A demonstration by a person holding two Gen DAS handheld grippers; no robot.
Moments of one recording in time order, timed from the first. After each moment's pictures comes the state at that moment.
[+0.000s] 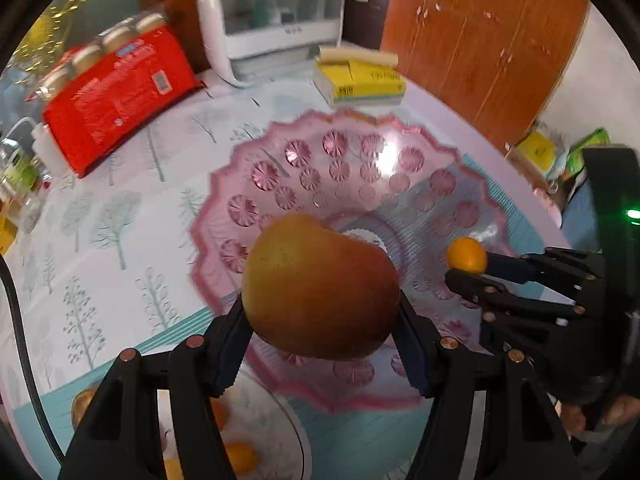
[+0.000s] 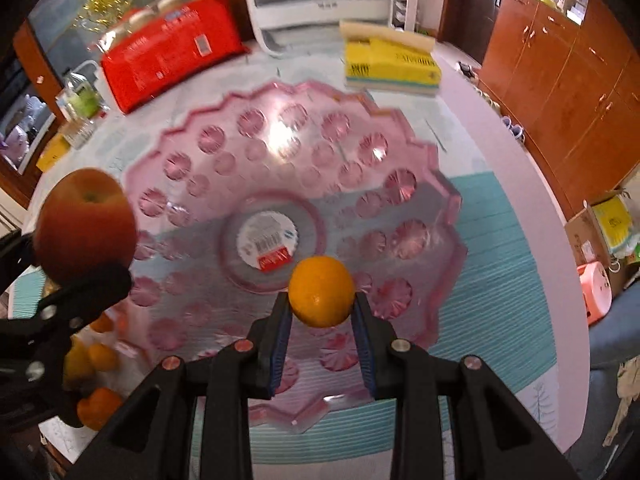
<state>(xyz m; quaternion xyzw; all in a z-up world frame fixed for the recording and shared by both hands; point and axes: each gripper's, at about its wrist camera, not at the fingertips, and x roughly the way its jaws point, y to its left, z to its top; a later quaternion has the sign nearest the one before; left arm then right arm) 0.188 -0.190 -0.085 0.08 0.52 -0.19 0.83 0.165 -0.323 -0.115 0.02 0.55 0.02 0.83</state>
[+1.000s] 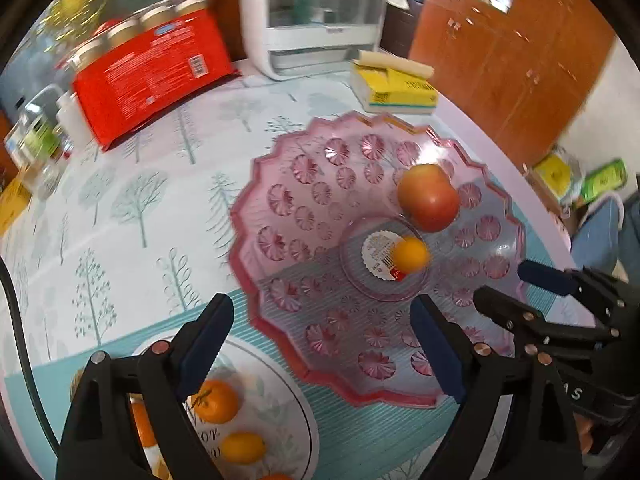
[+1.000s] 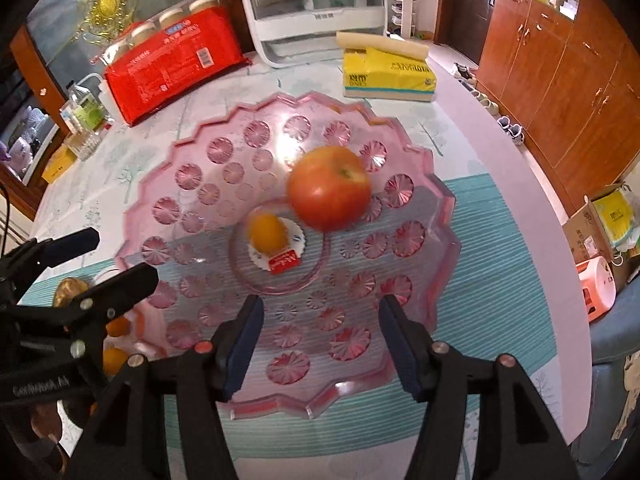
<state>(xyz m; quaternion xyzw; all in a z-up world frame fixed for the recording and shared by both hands) 0.185 -0.154 -0.074 0.03 0.52 -0.14 0.84 0.155 -0.322 -0.093 0.04 0.53 0.03 0.85</state>
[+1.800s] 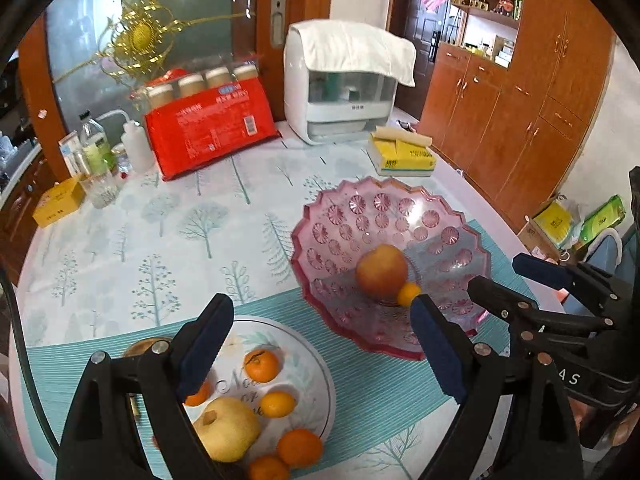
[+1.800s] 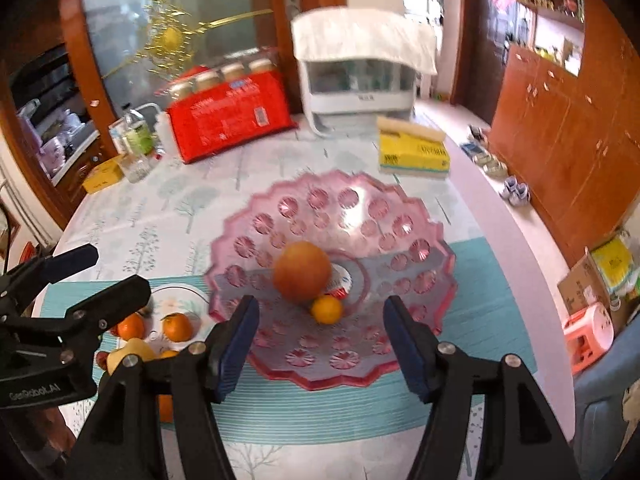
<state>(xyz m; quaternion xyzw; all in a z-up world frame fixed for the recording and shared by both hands) 0.099 -0.101 0.006 0.02 0.42 -0.11 0.90 0.100 -0.283 -0.017 0.01 0.43 0.06 0.90</state>
